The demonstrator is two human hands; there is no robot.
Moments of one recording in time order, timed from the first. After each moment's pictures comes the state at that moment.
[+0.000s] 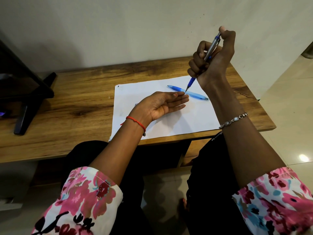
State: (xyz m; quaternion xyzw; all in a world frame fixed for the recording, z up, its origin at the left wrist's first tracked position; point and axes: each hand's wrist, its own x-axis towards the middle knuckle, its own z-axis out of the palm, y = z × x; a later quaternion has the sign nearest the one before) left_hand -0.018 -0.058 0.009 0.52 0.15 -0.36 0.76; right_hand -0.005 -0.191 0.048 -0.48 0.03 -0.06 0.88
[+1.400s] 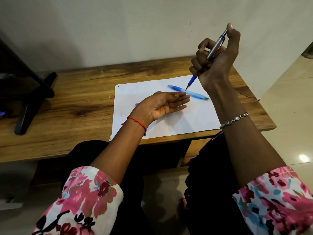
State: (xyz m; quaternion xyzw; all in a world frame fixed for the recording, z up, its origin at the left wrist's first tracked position) left_hand -0.016 -0.060 0.008 0.52 0.14 -0.37 0.76; right_hand -0.003 -0.195 0.046 -0.46 0.02 -0.07 0.88
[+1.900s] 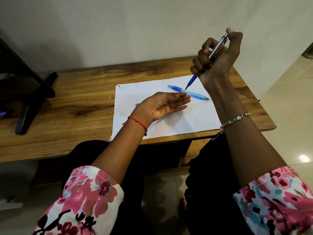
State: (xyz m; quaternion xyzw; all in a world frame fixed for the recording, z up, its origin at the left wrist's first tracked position) left_hand -0.016 -0.061 0.008 0.52 0.14 -0.37 0.76; right_hand -0.002 -0.196 0.048 -0.44 0.04 -0.08 0.90
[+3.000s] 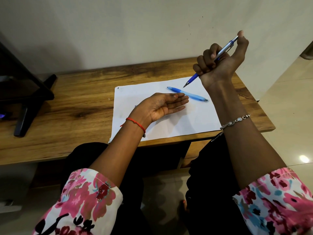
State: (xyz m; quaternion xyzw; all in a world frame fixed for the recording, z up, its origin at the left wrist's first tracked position) left_hand -0.014 -0.058 0.008 0.51 0.13 -0.37 0.76; right_hand 0.002 -0.205 0.043 -0.34 0.04 -0.09 0.94
